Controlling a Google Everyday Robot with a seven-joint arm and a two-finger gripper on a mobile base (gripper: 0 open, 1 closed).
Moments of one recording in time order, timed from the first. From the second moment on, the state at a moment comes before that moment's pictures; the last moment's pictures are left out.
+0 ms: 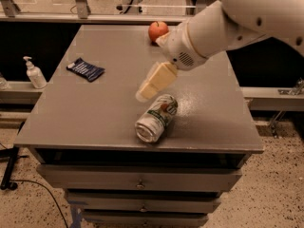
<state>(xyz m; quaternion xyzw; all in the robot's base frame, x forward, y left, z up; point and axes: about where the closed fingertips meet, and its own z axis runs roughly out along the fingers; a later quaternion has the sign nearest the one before) 0.544 -0.001 0.931 -0.58 0.70 0.17 0.37</state>
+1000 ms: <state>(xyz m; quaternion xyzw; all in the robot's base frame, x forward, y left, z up) 0.651 0.120 0.881 -0.54 0.70 0.22 0.42</state>
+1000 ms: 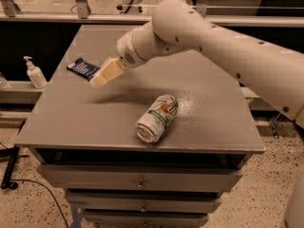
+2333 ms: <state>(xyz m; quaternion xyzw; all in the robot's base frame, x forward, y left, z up) 0.679 0.195 0.840 -0.51 0.70 0.28 0.41</state>
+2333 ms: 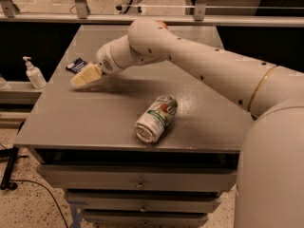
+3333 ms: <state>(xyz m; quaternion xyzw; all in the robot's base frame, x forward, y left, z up) 0.674 0.188 0.837 -0.50 0.71 0.28 0.42</state>
